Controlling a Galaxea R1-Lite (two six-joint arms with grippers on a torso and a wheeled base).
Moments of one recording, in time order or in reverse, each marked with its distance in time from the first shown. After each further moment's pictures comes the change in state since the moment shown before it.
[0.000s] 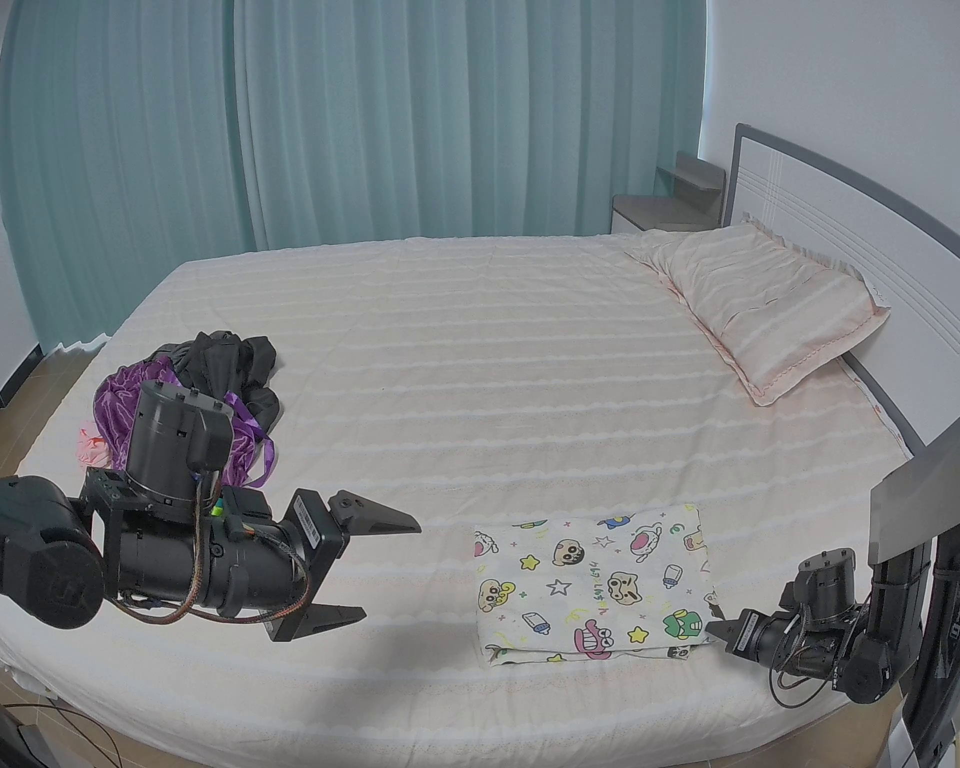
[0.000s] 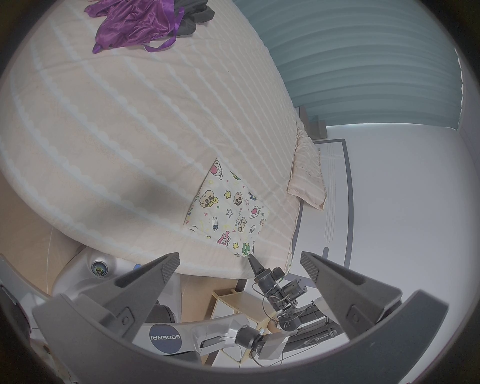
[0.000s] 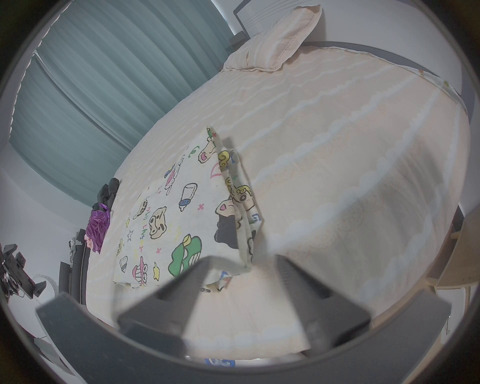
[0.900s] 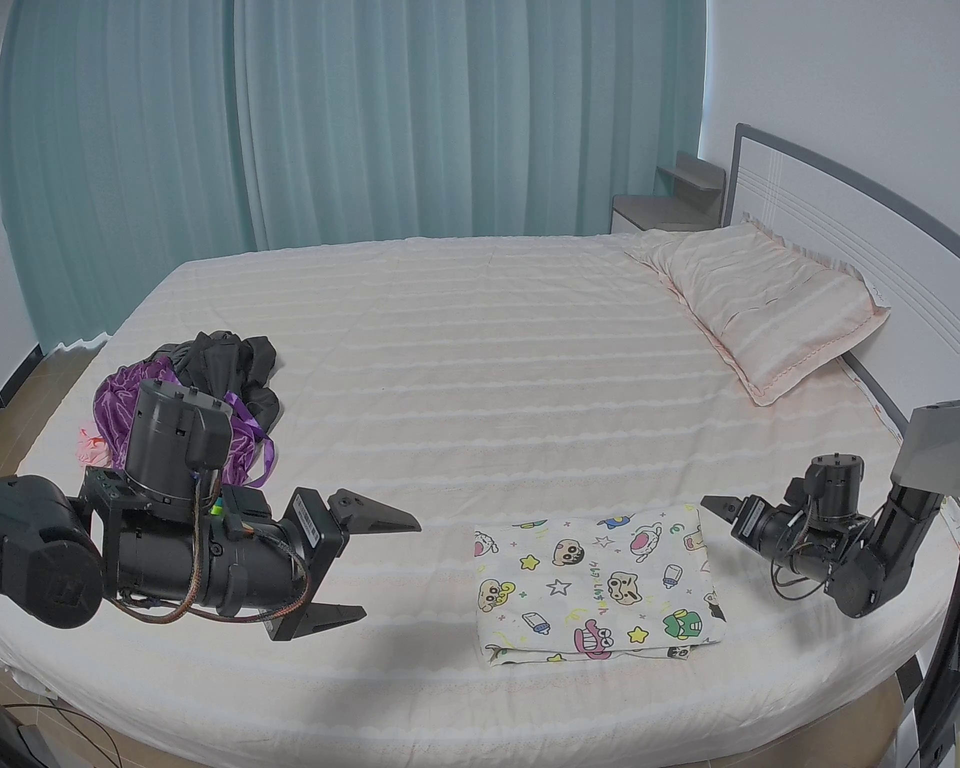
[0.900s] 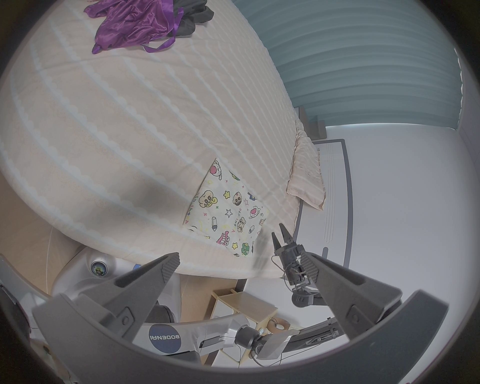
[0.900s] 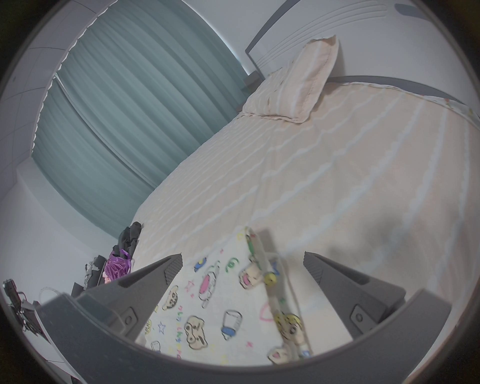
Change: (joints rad) left arm 0.000 -0.002 -0.002 0.000 0.000 -0.001; right arm -0.140 -0.084 -0.426 0.230 0.091 -0.042
